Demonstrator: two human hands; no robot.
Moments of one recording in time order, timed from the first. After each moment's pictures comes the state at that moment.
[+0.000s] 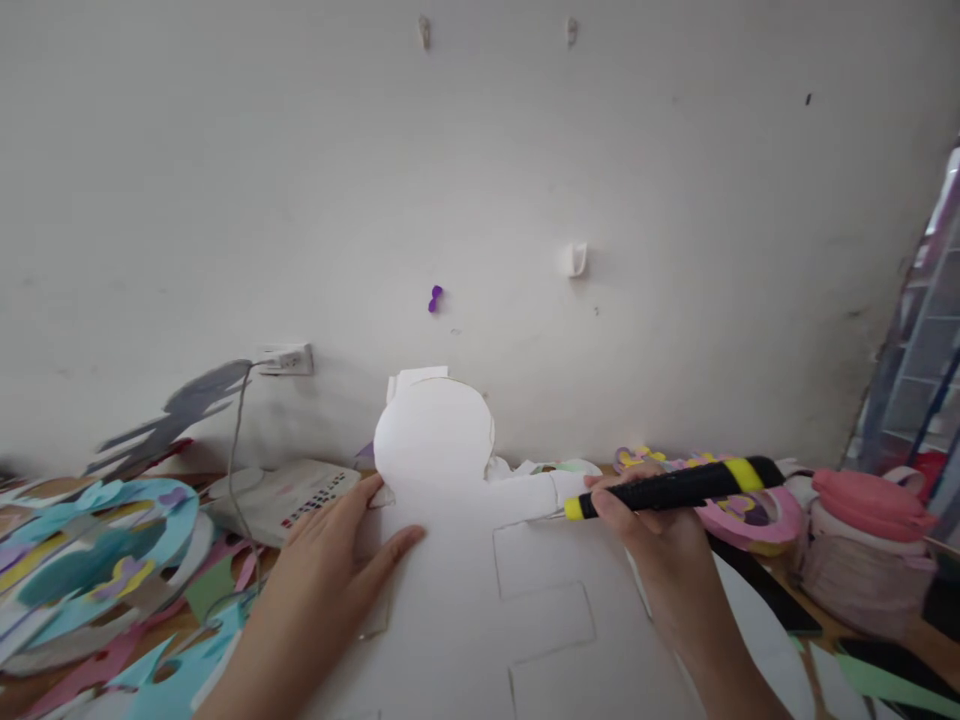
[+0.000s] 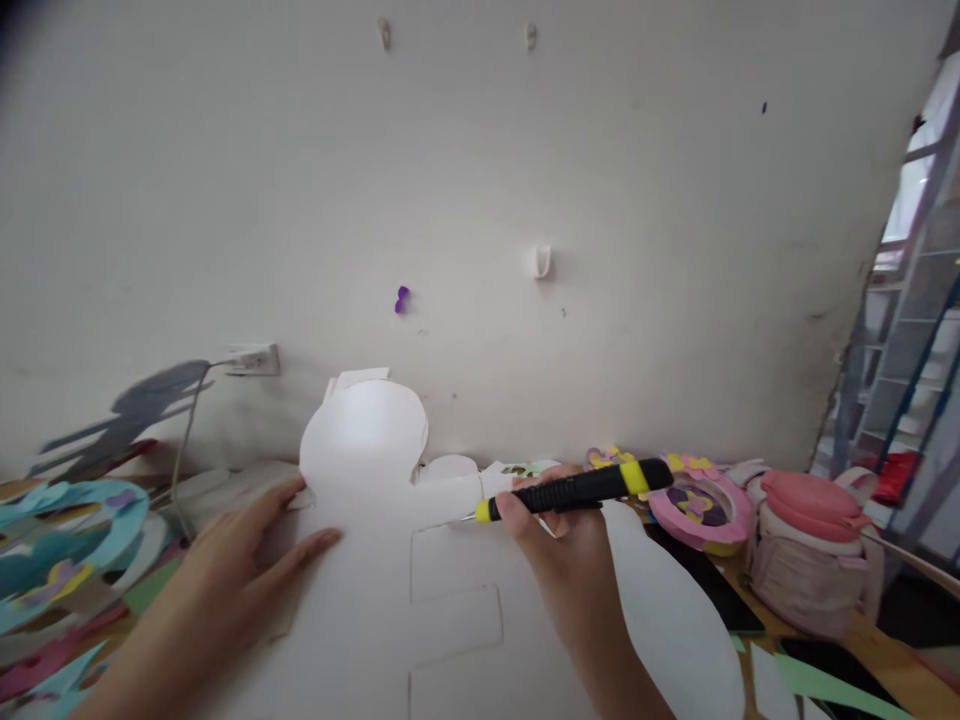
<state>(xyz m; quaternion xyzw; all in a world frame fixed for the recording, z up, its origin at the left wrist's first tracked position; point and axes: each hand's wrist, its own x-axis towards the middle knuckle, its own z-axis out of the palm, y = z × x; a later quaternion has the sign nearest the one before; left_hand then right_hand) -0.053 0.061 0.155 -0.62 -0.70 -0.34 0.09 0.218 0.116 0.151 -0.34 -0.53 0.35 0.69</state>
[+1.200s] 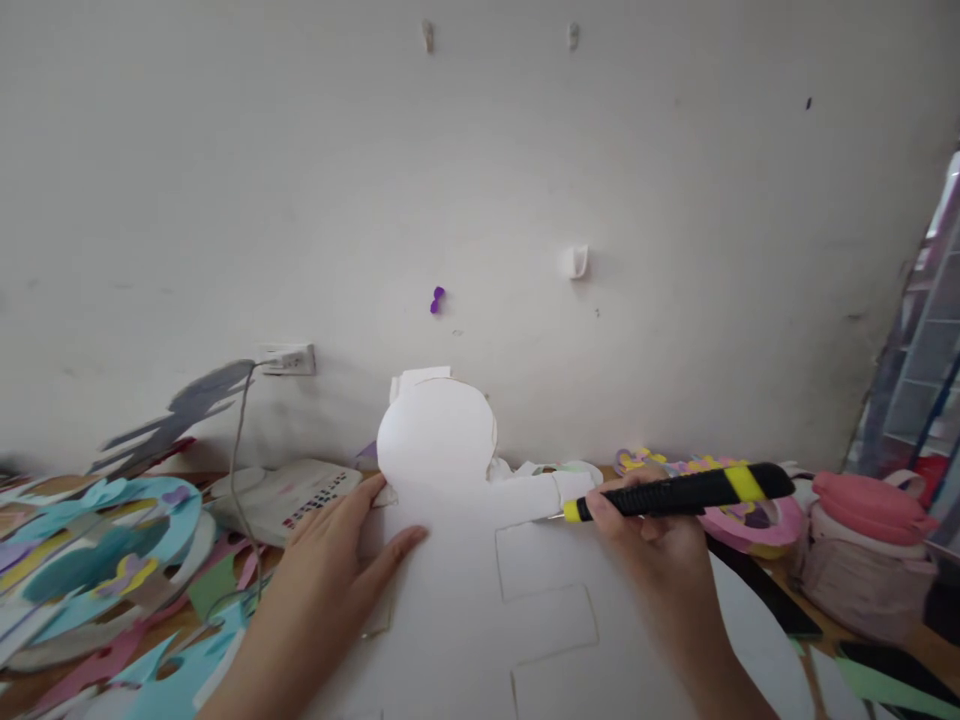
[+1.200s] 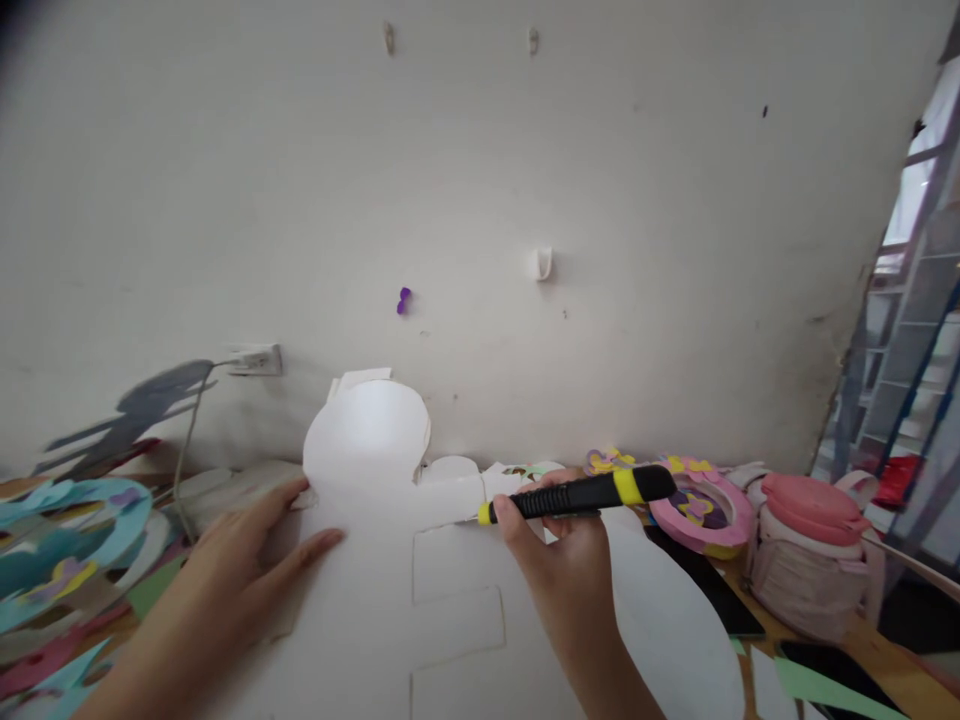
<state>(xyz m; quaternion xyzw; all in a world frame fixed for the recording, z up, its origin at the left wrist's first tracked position) -0.053 0.059 0.154 -0.62 -0.69 -0.35 0.10 0.215 0.112 0.150 -0.39 -0.57 0.24 0.68</state>
